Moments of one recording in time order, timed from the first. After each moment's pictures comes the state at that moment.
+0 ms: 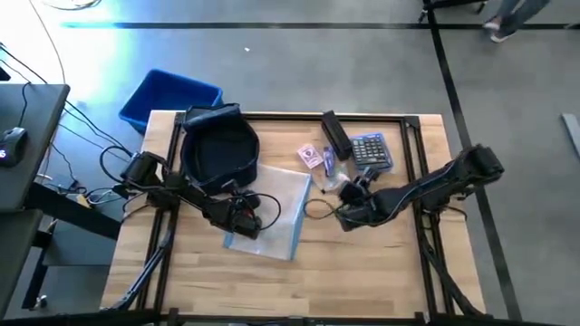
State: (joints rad) left arm -0.34 1.79 0.75 -0.42 -0.83 -0.76; right arm 0.28 1.50 0.81 -0.66 0.96 0.62
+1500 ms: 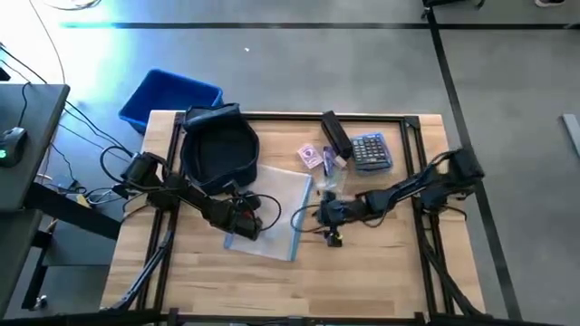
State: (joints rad) left arm -0.35 1.79 0.75 -0.36 -0.85 -0.72; right arm 0.21 1.76 0.74 0.23 0.08 0.08
